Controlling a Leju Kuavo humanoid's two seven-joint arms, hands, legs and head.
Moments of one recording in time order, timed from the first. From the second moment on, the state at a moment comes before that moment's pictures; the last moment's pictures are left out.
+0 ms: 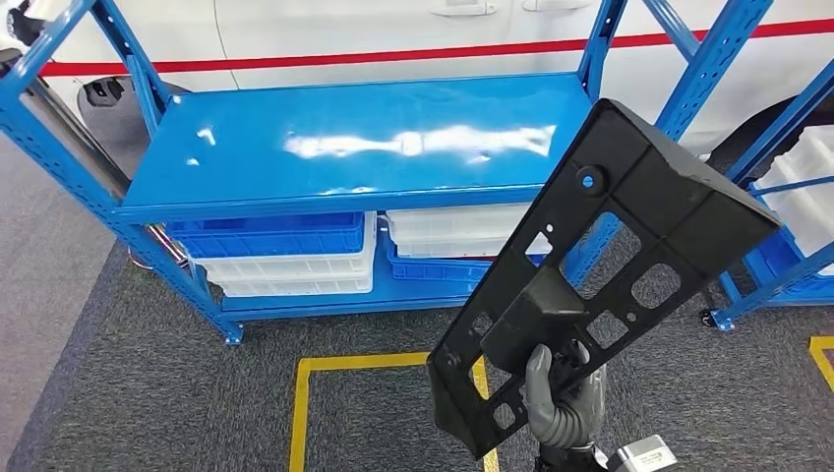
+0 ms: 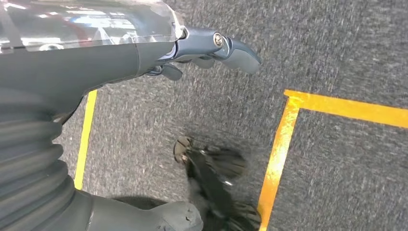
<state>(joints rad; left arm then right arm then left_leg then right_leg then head) 0.03 -0.11 0.70 -0.27 -0.50 0.15 -0.45 0.24 0.05 0.33 -1.87 -0.03 -0.19 -0.62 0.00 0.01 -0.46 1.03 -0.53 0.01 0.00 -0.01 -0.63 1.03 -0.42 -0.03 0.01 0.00</state>
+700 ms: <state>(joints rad) 0.04 -0.12 0.78 -0.29 -0.61 0.13 -0.44 0.27 0.04 0.31 -1.90 0.03 -0.17 -0.59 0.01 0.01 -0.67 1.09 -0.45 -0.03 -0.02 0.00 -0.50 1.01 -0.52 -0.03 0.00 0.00</state>
